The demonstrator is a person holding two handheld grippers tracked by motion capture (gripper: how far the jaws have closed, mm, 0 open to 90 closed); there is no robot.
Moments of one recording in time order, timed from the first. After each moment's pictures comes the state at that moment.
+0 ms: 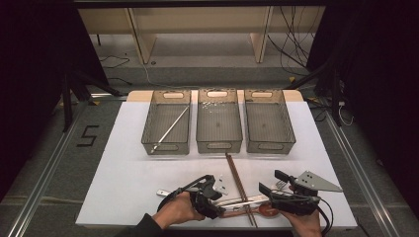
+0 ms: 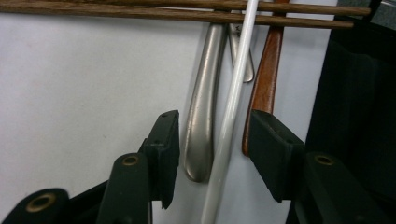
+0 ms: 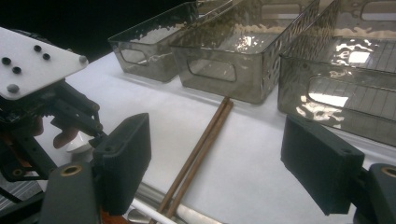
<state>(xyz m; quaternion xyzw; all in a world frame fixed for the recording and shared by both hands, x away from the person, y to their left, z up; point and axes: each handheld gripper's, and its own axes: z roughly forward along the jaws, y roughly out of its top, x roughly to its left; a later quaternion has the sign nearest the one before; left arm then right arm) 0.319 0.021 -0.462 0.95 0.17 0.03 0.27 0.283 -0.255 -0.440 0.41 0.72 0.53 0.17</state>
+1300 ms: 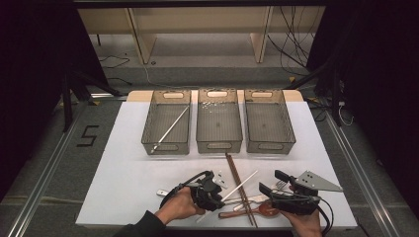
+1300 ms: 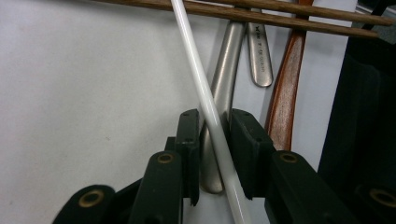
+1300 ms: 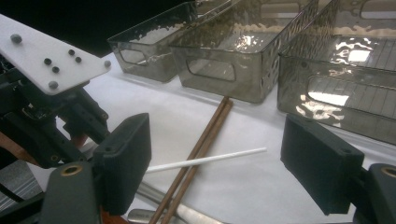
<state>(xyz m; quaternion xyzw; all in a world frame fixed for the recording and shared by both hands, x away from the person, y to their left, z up) 0.337 0.023 -0.470 0.94 0.20 -0.02 0.27 0.283 -0.255 -0.440 0.41 0.72 0.53 0.17</state>
